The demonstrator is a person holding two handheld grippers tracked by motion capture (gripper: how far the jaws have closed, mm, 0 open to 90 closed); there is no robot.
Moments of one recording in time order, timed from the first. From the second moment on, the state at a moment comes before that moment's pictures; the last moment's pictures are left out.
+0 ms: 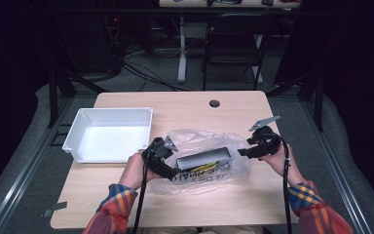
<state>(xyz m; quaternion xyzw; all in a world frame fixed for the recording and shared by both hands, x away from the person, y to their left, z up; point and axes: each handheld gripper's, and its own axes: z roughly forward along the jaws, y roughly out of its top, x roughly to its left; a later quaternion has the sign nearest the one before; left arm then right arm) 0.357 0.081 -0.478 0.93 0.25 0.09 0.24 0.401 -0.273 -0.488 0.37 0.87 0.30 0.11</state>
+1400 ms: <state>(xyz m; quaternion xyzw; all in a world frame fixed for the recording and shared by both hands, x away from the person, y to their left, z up) 0.401 0.040 -0.507 0.96 0.20 0.03 0.21 0.386 -0.313 -0.506 0.37 0.87 0.31 0.11</state>
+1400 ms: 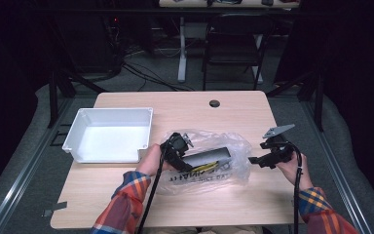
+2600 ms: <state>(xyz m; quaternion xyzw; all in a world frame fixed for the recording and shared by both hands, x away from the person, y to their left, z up) 0.401 0.012 -0.531 0.97 0.18 0.05 0.13 0.388 -0.311 -0.513 0.38 0.87 0.29 0.10</state>
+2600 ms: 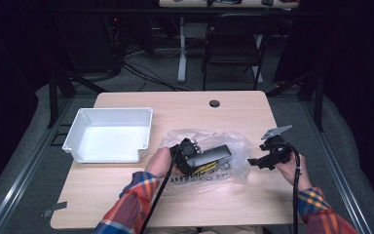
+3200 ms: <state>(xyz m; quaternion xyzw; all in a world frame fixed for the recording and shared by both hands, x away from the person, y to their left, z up) 0.402 0.012 -0.534 0.97 0.18 0.04 0.14 0.388 -0.311 -0.516 0.38 0.87 0.29 0.10</state>
